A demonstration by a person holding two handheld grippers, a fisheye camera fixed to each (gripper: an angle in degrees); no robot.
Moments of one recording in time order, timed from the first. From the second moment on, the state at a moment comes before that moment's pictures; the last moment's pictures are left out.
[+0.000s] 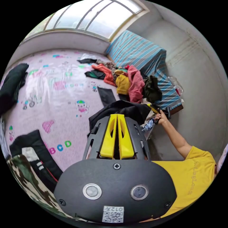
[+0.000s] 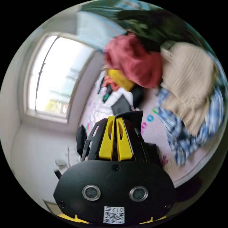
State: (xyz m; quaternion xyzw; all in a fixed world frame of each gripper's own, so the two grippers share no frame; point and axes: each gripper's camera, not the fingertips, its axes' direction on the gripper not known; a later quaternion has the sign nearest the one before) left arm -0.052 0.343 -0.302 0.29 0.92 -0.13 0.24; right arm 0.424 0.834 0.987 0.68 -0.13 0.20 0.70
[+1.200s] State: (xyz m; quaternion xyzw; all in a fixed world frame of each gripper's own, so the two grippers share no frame) left arm 0.156 0.331 -0.543 0.09 0.92 0.07 0.38; right arm 0.104 0.439 1.026 0.28 0.49 -0.23 0.80
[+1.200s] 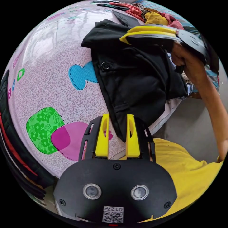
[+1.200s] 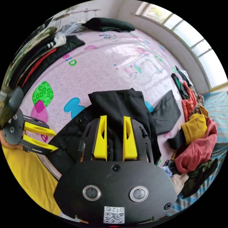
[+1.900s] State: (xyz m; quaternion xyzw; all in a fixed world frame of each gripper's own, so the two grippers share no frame) left arm 0.181 0.278 -0.503 0.06 0.93 0.12 0.34; right arm 0.173 0.614 0.871 0.39 0.64 0.16 0.65
